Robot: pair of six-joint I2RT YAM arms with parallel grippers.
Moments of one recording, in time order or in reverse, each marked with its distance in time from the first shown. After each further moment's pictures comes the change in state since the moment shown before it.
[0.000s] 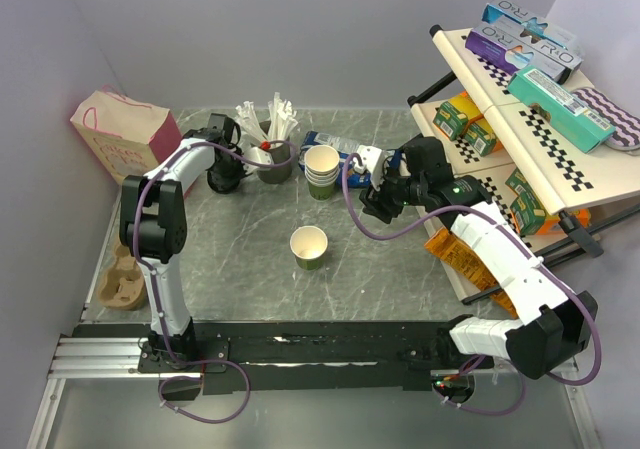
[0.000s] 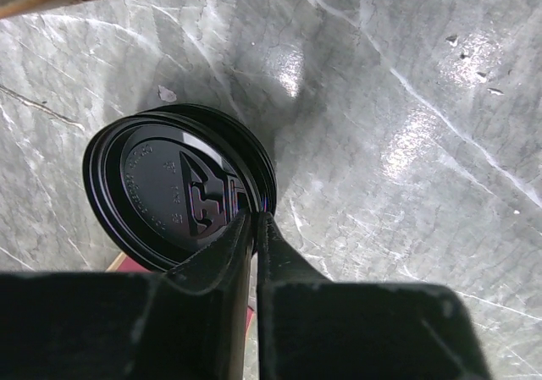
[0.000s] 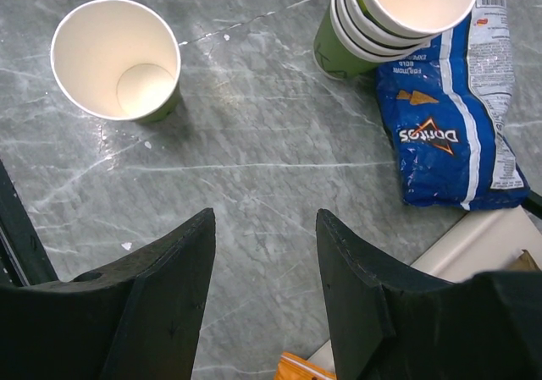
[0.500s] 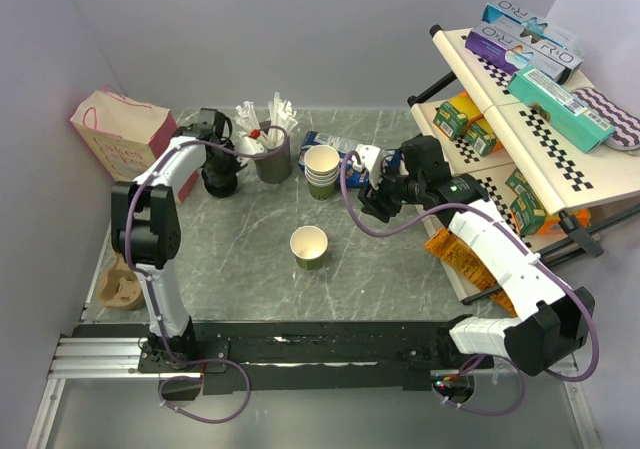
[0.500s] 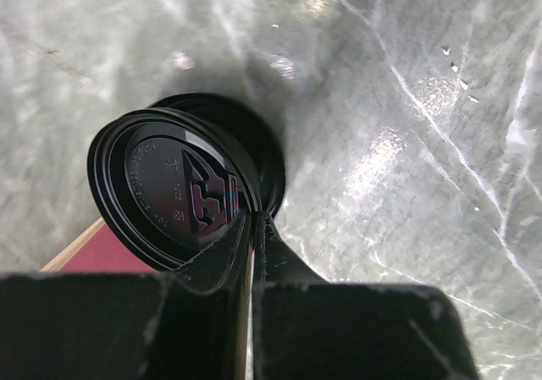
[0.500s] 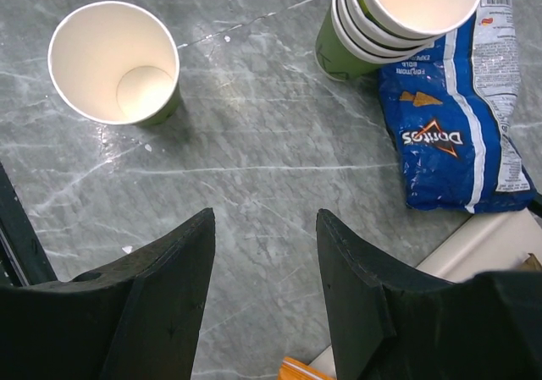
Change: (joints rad) left arm 0.026 -0.047 -0.002 -0.019 0.028 -0.145; right arm 0.000 0.017 0.000 0.011 -0.004 0.008
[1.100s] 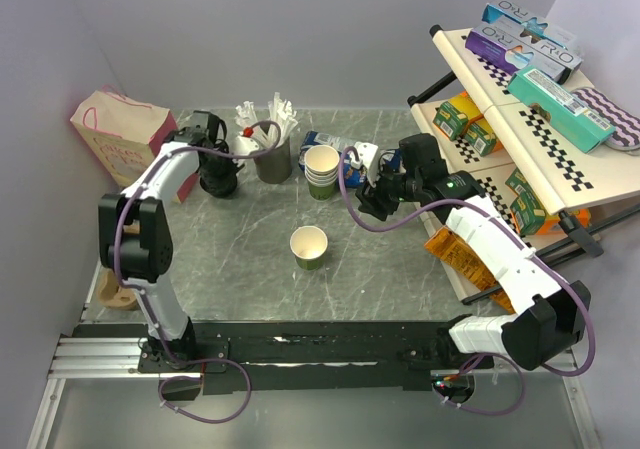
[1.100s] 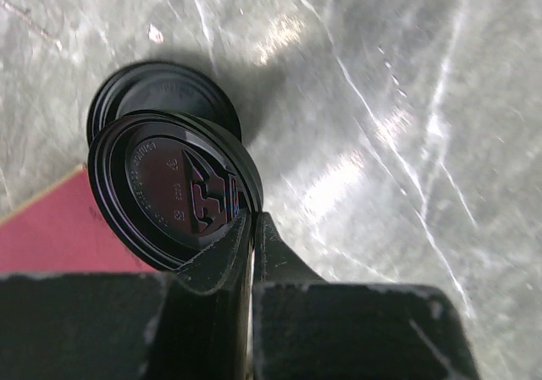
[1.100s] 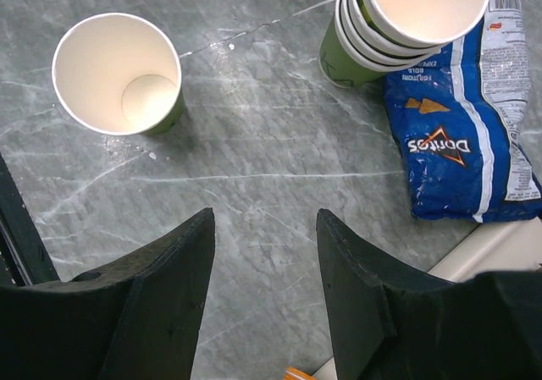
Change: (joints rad) left arm 0.007 -0.125 -0.085 -0.008 0.052 -0.145; right arm 0.000 0.031 0.016 0.011 -0.017 0.018
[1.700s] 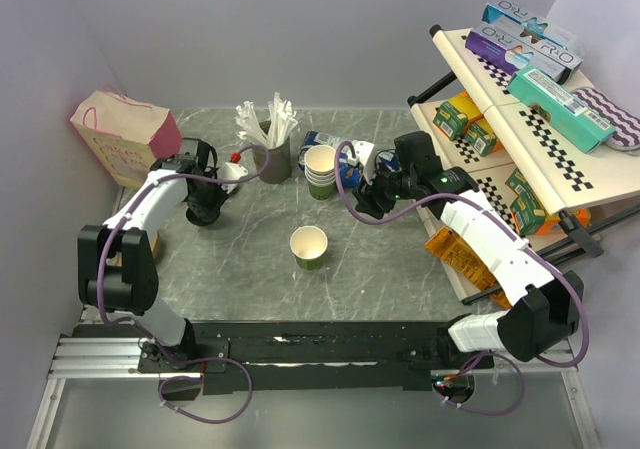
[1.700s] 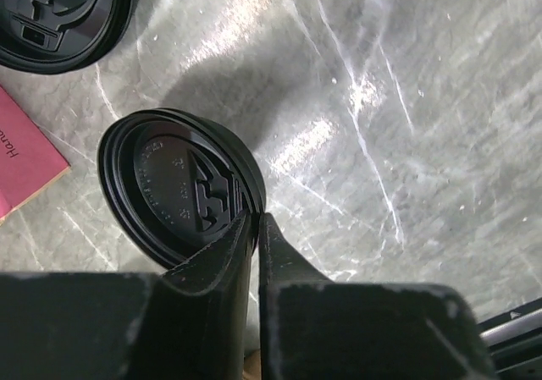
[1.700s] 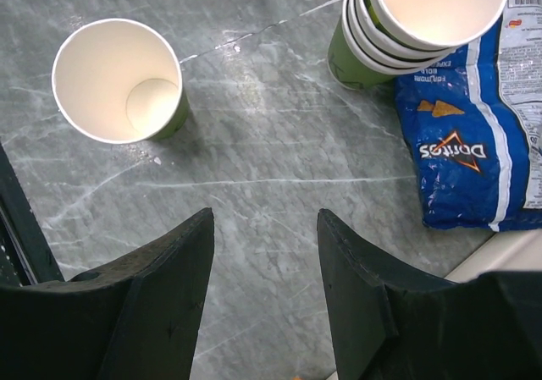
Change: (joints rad) left arm 0.019 -0.261 -0.317 -0.024 -0.054 -0.076; right arm 0.000 0.045 0.015 0.008 -0.018 0.018
